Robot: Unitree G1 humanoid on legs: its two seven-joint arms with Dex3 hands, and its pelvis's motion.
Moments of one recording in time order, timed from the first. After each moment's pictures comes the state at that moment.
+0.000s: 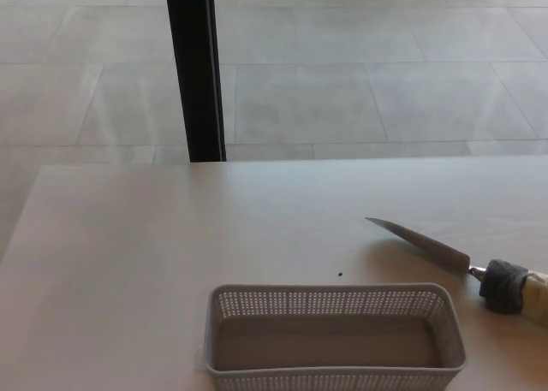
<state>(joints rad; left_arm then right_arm) 0.08 0.54 0.32 1.22 -0.04 -0.05 -0.17 0.27 -0.41 -0.59 0.98 0.09 -0.09 0.17</state>
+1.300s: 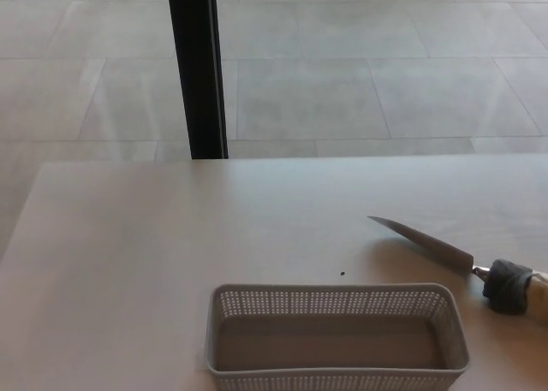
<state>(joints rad) 0.06 0.54 0.41 1.29 -0.09 -0.06 -0.22 -0.19 -0.80 -0.45 0.07 0.21 0.10 0.18</state>
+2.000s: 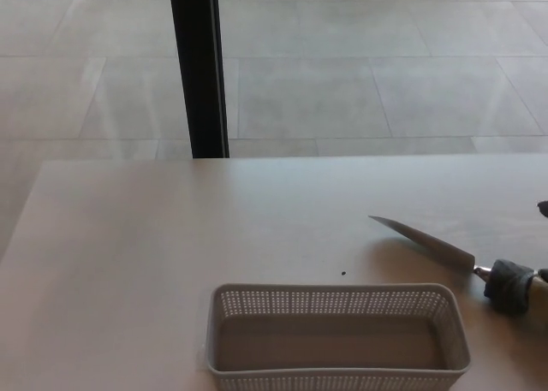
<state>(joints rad) 0.07 0.54 0.40 1.29 -0.09 -0.06 -0.23 -0.25 -0.85 0.14 0.19 -0.08 0.15 0.26</state>
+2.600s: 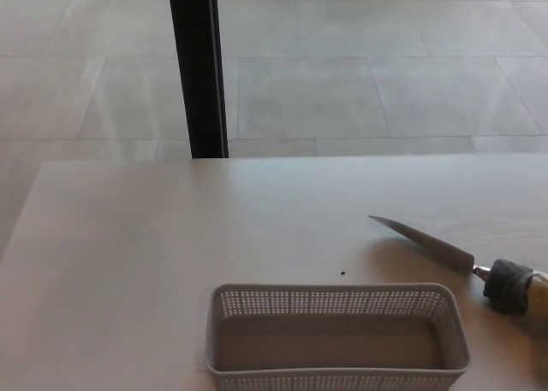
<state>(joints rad) 0.07 0.57 0.37 1.30 -0.09 -0.08 -0.23 -0.31 -0.87 0.28 0.40 -0.30 0.14 0.26</state>
